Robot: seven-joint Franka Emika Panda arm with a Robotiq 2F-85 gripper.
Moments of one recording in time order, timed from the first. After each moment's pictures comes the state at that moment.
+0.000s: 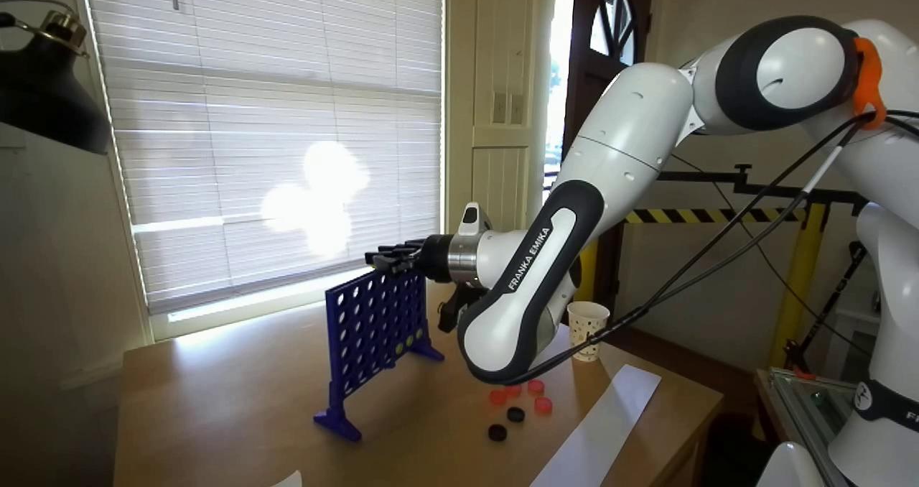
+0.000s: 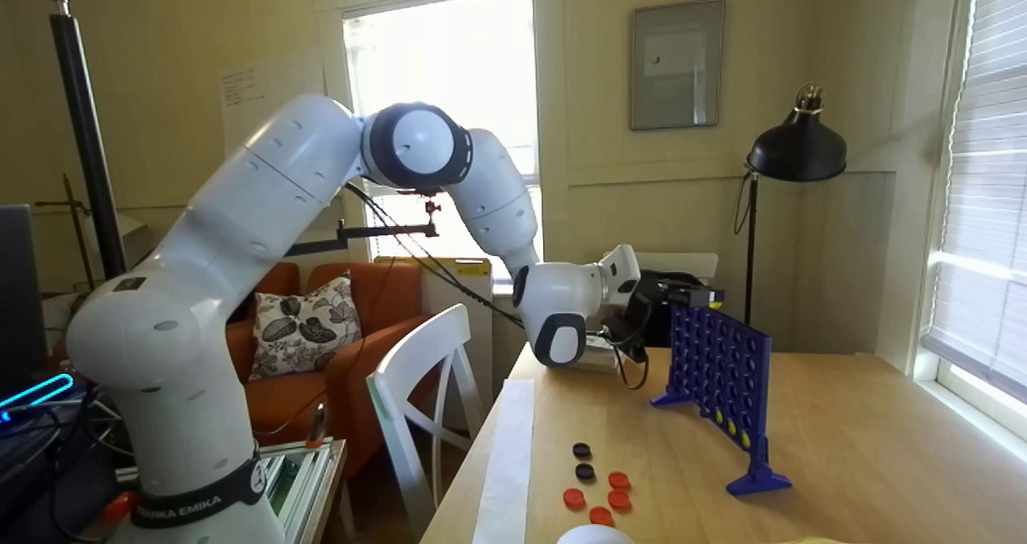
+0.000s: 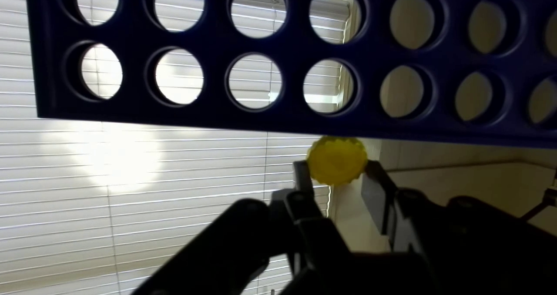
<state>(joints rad) 0.27 0.76 0.02 -1.95 0.37 4.20 -0.24</state>
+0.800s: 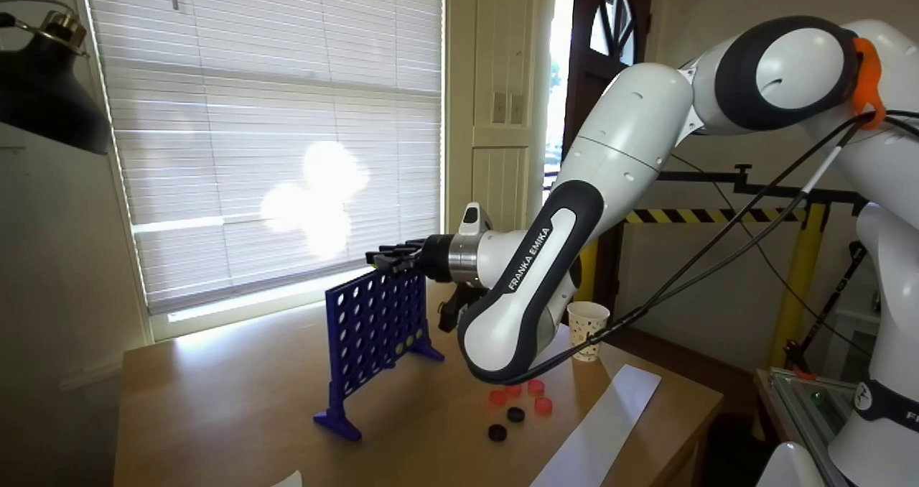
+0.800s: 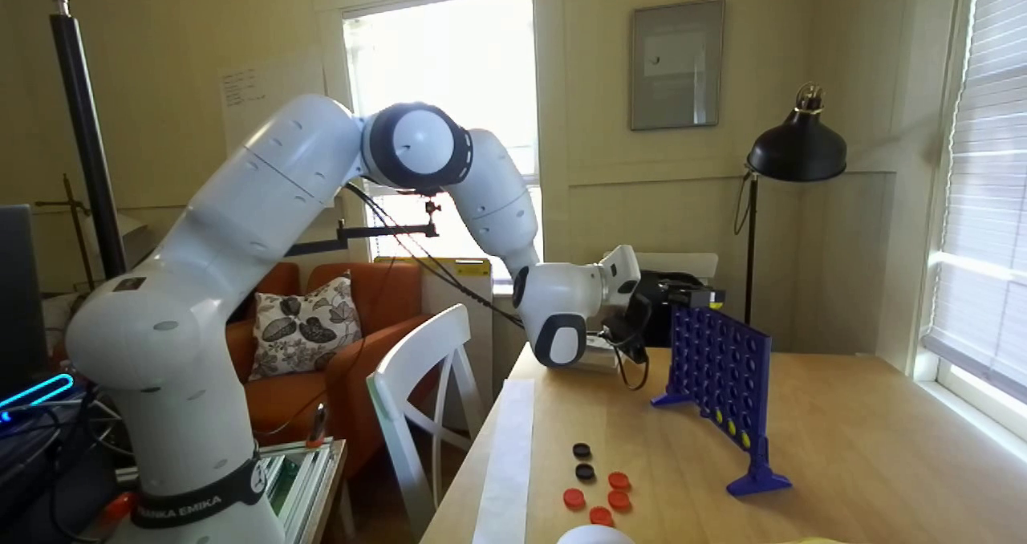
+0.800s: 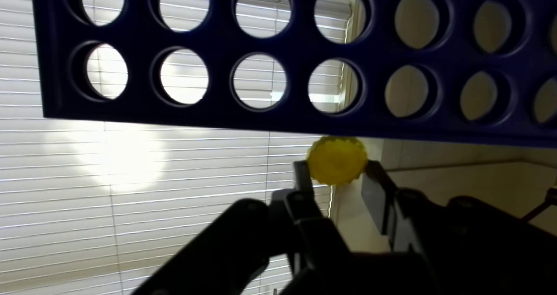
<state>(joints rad) 0.27 0.76 0.02 -1.95 0.37 4.21 -0.24</state>
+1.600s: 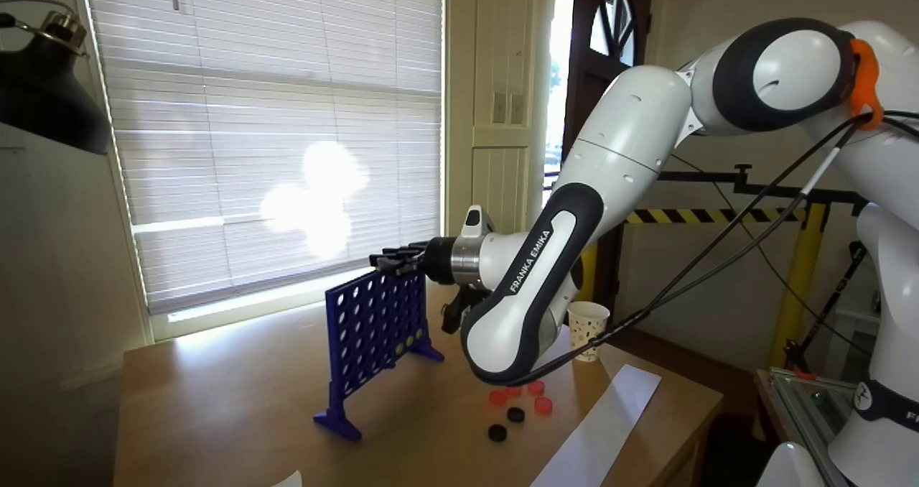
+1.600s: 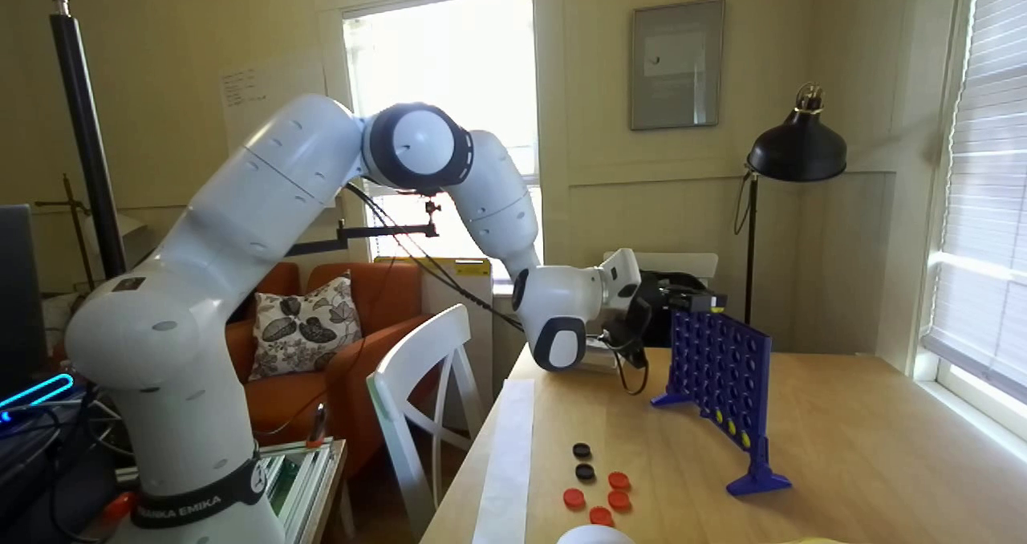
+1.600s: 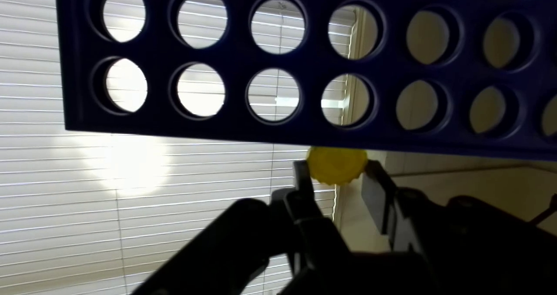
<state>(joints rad) 0.26 0.76 0.02 -1.96 0.37 4.21 -0.23</state>
